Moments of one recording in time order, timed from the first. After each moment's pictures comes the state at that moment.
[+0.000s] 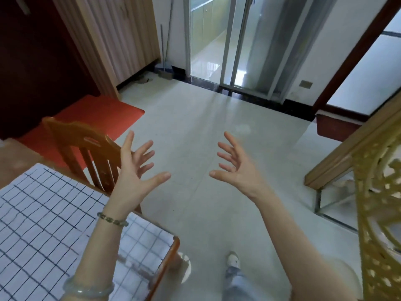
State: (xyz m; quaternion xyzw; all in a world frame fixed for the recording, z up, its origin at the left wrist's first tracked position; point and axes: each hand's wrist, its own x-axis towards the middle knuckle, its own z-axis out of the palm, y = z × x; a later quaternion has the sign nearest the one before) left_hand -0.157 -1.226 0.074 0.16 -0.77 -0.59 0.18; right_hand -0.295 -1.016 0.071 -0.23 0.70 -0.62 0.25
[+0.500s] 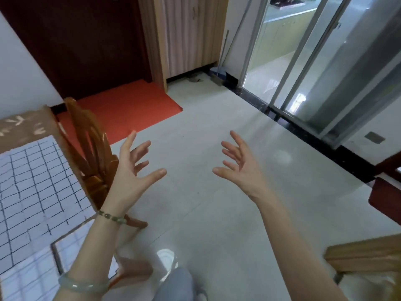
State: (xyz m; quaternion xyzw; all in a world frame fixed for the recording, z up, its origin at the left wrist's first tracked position) left_hand -0.303 -1.191 0.066 0.32 -0.71 -0.55 0.32; right_hand -0.519 -1.044 0.072 -0.35 0.66 -0.57 0.34
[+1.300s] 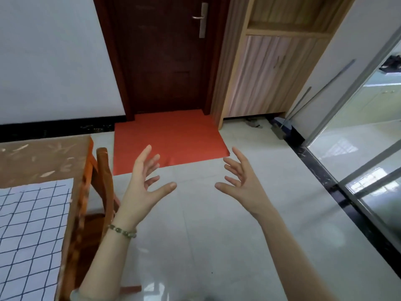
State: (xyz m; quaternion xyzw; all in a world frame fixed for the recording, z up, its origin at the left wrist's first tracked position) left_hand -0.435 -1.478 0.058 0.43 -0.62 -0.49 0.44; right_hand -0.678 -1.424 0.075 -0.50 0.59 -0.47 0.42
